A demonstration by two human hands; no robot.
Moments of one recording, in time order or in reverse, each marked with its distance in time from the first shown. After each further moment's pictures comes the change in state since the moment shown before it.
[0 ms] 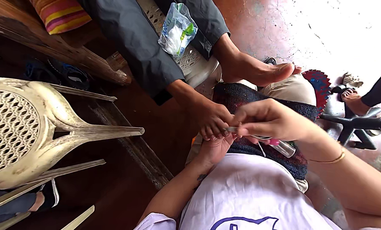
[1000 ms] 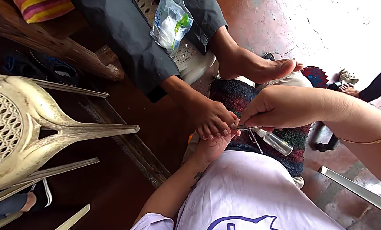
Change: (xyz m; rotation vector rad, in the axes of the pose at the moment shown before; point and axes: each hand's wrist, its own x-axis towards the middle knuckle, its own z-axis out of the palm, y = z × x) left_hand 0.004 0.000 -0.002 0.063 0.007 -0.026; right_hand 0.026 -0.046 -0.034 -0.549 -0.316 0.460
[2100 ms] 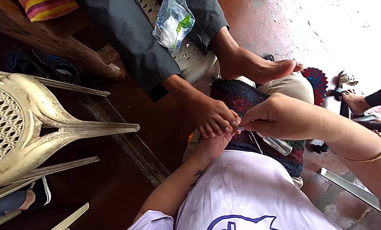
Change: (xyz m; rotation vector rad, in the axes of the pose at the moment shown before) left_hand 0.001 -0.001 -0.001 -0.010 -0.008 0.000; right_hand -0.012 0.011 0.033 -0.169 0.300 -0.171
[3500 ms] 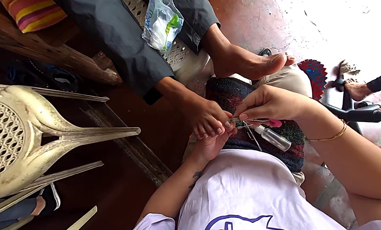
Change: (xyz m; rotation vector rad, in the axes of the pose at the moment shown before) left_hand -0.002 0.002 -0.003 0.007 -0.044 -0.020; right_hand 0.004 0.049 0.006 0.754 -0.084 0.064
